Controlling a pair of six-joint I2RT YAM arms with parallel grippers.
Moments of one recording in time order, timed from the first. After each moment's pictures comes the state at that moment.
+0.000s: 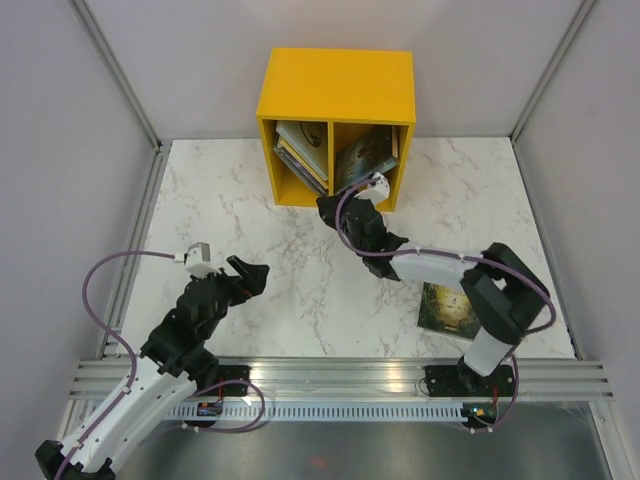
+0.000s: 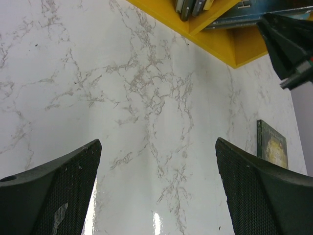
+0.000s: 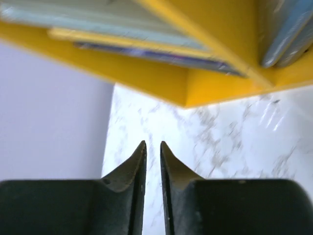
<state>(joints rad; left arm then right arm) -0.59 0.32 0.31 -0.32 -0.32 -0.78 0.76 1.77 1.00 0.56 0.42 1.01</state>
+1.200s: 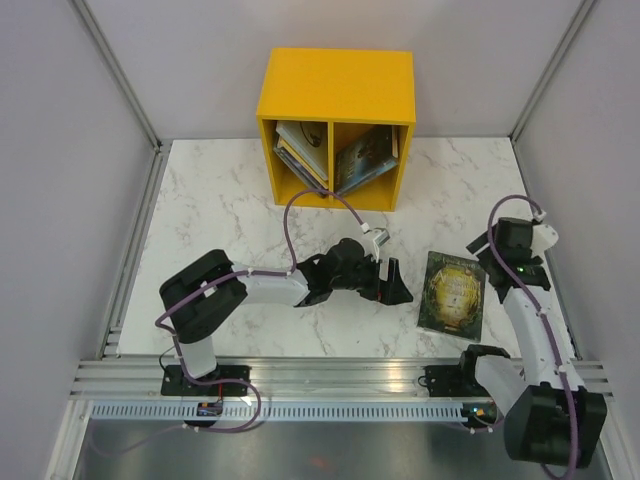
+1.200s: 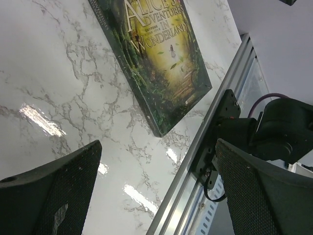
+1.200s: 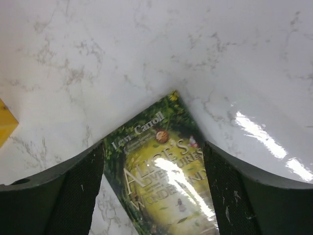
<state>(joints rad) -1.03 1.80 0.94 0.43 0.29 -0.73 -0.03 0.95 0.66 -0.51 0.36 0.74</state>
